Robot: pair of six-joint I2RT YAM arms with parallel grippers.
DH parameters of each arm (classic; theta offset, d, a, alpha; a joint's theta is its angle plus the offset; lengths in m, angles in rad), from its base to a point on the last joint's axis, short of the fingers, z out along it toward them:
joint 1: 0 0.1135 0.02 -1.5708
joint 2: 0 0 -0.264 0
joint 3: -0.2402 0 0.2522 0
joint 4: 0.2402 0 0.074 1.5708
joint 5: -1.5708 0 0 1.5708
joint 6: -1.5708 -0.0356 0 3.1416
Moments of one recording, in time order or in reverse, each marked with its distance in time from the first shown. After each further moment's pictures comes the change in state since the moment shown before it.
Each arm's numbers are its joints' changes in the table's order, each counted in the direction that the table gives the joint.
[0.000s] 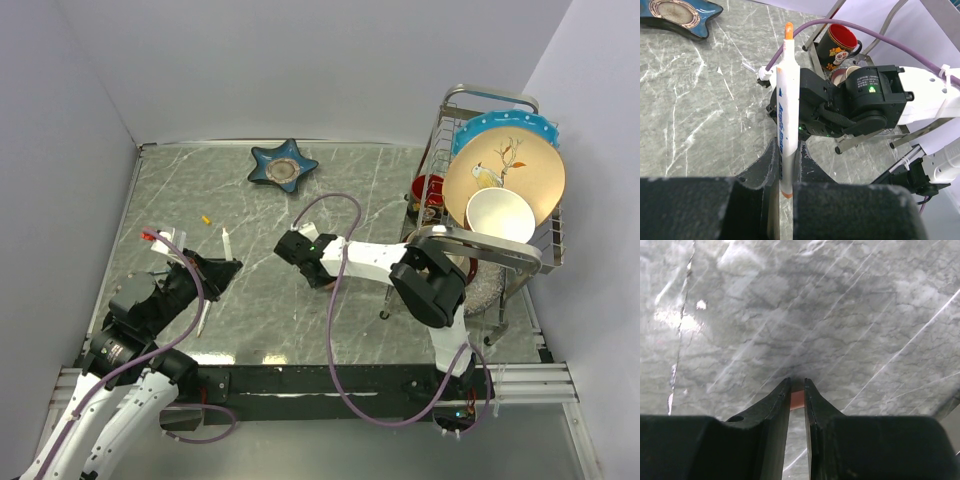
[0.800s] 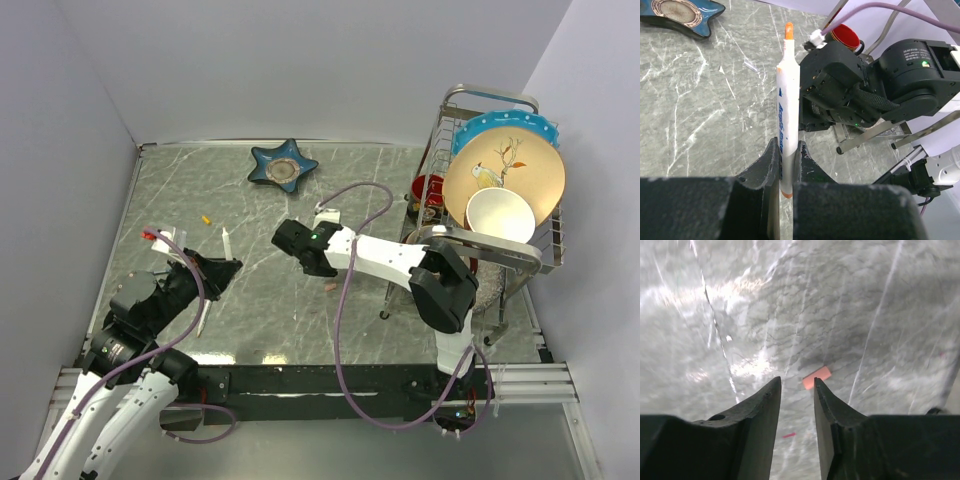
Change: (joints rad) left arm 0.000 0.007 0.000 0.000 0.007 0.000; right arm 0.014 -0.076 -0.114 0.204 -0.105 -0.544
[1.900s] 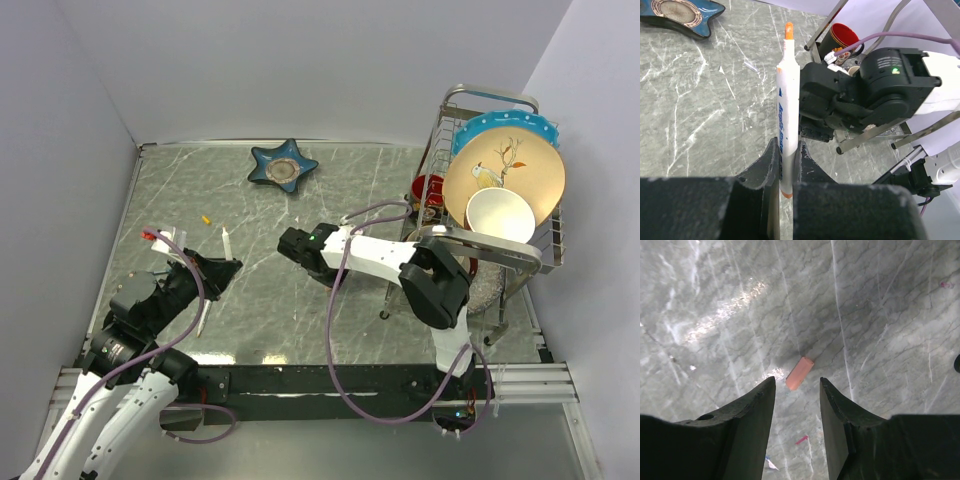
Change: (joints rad) left arm 0.000 -0.001 0.000 0.000 0.000 0.000; right arm -0.022 0.048 0.013 0.160 0.024 -0.484
